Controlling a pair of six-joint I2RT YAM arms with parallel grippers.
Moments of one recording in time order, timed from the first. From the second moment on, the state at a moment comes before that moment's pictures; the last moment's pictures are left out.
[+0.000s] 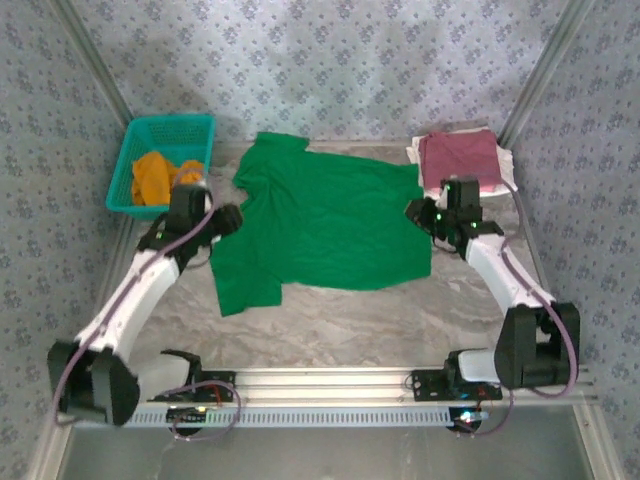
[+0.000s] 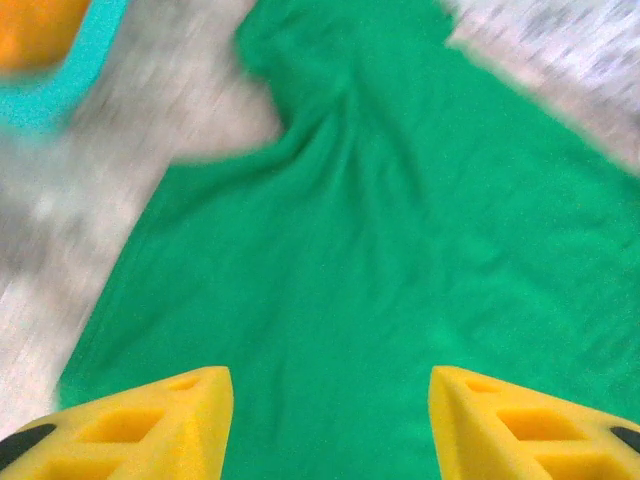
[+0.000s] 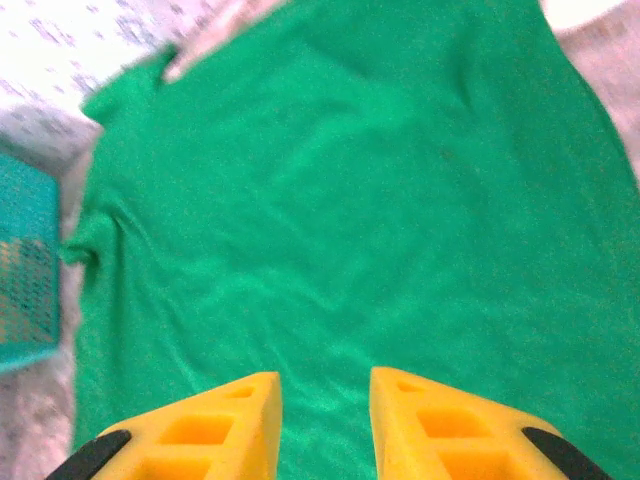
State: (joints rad) left arm -0.24 1.12 0.89 -0.53 0.01 -0.59; right arm 0.08 1.31 0.87 -0.31 -0.30 0.62
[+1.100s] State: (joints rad) left arm -0.24 1.08 0.46 -0.69 0.08 -0.82; right arm 0.08 1.24 0.56 -0.26 -0.25 0.53
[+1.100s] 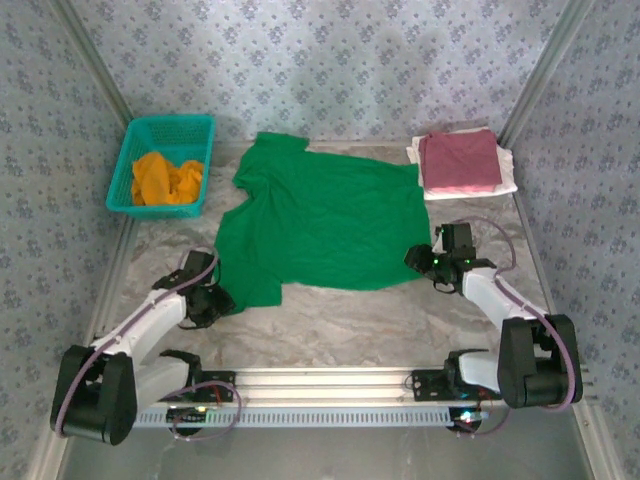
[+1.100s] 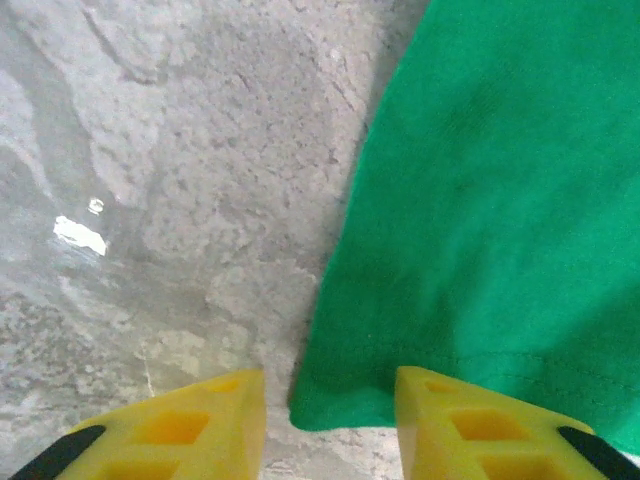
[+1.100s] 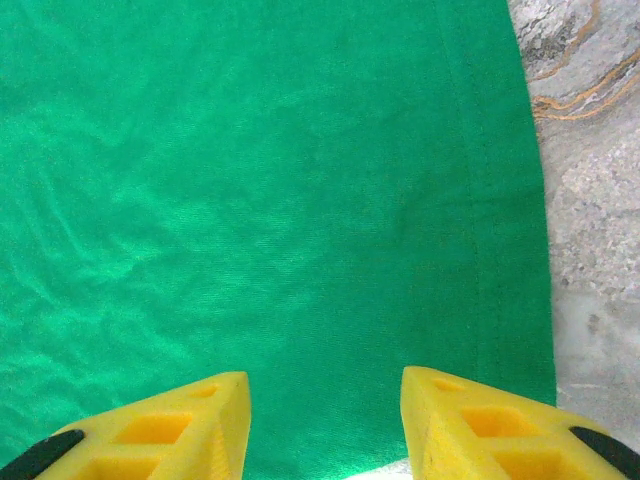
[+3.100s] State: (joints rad) left arm -0.29 1.10 0.62 -0.70 0.06 -0.74; right arm -0.14 1.56 0.69 -0.31 -0.52 0.49
